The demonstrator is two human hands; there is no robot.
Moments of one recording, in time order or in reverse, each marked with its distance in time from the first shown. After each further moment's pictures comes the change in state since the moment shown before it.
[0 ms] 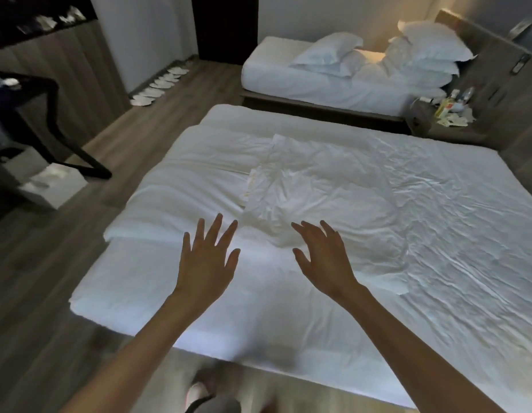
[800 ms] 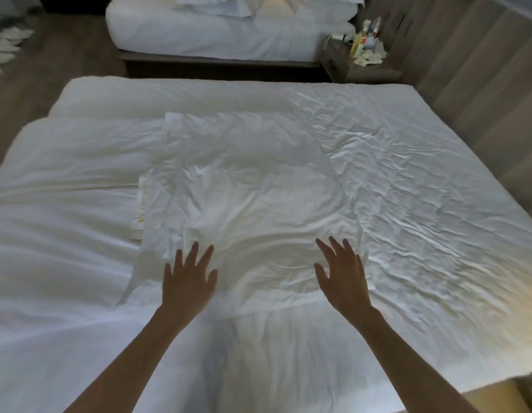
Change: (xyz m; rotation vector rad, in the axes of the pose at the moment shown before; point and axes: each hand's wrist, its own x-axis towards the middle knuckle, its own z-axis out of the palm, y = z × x) left_hand 0.227 0.079 0.215 -0.008 -0.394 0.124; right_hand 0.055 0.255 0.083 -0.099 0.020 0.568
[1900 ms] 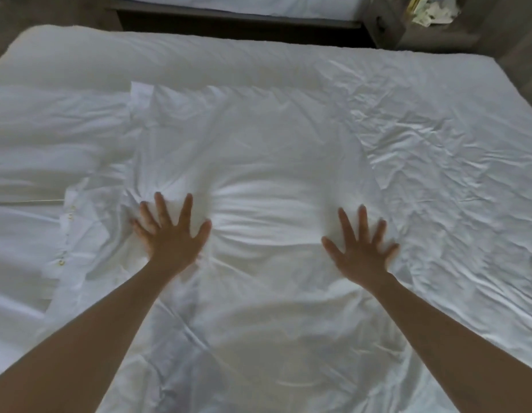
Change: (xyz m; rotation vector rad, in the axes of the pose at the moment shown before) left_hand 0.310 -0.003 0.066 0.026 0.067 -0.304; right_hand 0.303 0.098 0.114 -0.190 -0.223 0.180
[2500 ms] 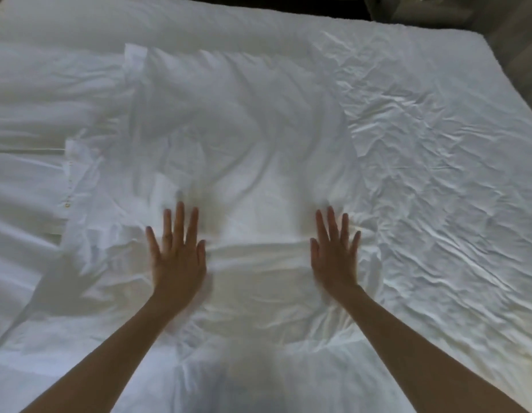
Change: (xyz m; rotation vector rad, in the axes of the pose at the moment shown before) left_hand -0.177 0.002 0.019 0.021 0.307 0.255; right_hand -0.127 0.009 0.020 -0.020 0.188 -0.192
